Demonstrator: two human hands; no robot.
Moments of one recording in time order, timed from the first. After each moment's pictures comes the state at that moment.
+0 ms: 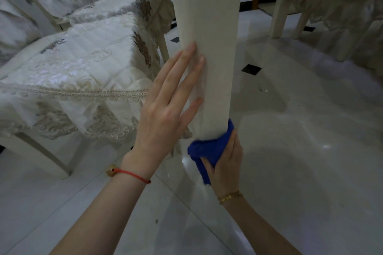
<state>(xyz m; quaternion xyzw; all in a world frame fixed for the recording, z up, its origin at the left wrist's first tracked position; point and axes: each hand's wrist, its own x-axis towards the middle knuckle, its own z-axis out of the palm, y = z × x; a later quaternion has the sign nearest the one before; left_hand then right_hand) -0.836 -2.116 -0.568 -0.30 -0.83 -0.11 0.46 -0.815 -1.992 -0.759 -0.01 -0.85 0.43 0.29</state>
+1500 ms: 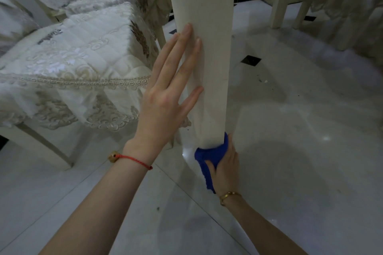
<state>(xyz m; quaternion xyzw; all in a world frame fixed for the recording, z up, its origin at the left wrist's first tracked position) -0.829 -2.113 -0.569 -0.29 -0.85 -0.16 0.41 -0.797 -1.983 -0.816 -0.06 -0.85 0.51 0.13</state>
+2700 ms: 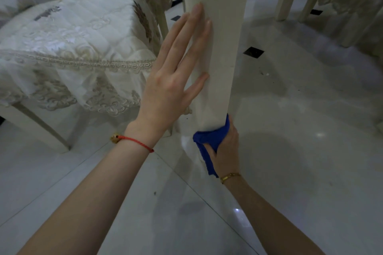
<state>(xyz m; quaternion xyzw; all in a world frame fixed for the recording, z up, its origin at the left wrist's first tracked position) -0.831 -2.114 -0.571 -0.30 -0.85 -0.14 0.42 -0.808 -1.978 -0.778 -0.01 -0.83 0.54 0.15</state>
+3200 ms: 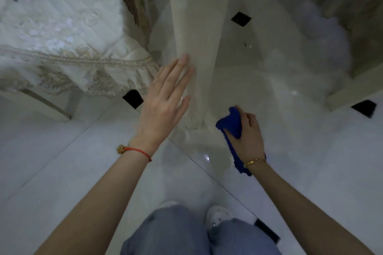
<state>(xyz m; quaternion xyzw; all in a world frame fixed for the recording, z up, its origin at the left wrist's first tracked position) -0.783 -2.111 -0.547 -0.25 -0.92 -0.18 0.25 -0.734 -1.871 -0.659 -0.06 -0.94 0.33 0.01</state>
